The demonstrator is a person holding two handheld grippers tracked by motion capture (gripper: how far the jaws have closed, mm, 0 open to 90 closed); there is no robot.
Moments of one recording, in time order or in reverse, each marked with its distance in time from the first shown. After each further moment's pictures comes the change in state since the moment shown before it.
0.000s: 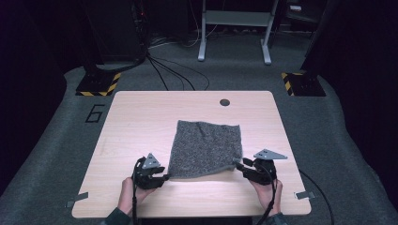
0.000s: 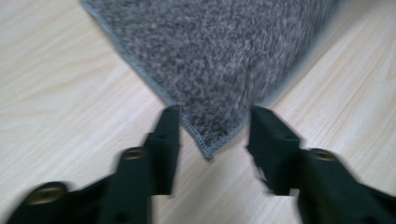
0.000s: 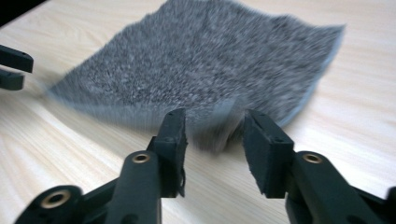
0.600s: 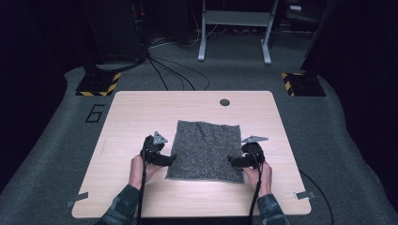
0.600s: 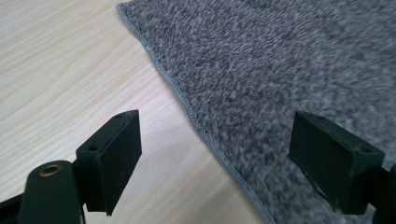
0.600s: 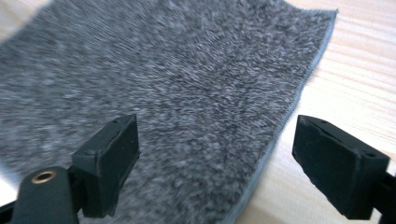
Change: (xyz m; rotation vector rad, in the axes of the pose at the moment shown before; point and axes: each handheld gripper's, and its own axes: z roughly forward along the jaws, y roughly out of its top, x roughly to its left) left arm 0.036 0.052 0.055 0.028 0.148 -0.004; right arm -0.017 0.027 0.071 0.188 -0.107 -0.020
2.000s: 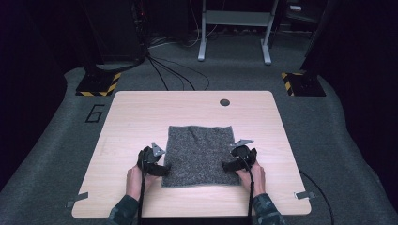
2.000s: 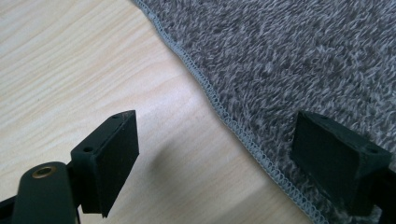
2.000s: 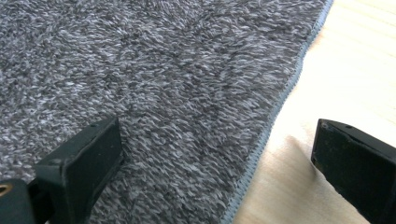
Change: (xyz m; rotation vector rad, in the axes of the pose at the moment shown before) left arm -0.007 -0.042 0.000 0.076 0.100 0.000; right arm 0.014 -0.010 0.034 0.099 -0.043 -0.093
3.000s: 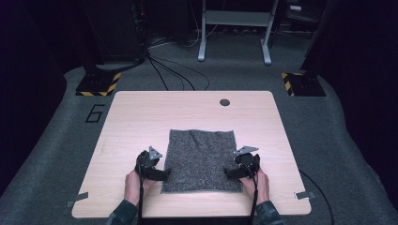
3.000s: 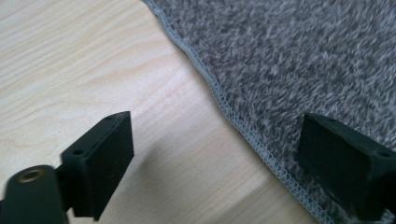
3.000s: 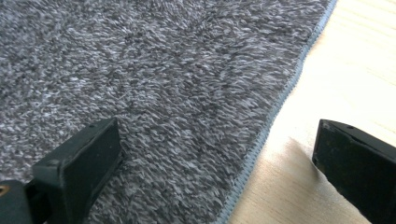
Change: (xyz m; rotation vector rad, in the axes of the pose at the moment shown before) left arm -0.002 -0.012 -0.010 -0.030 -0.056 -0.062; right arm 0.004 -0.024 -0.015 -0.045 0.025 -0.010
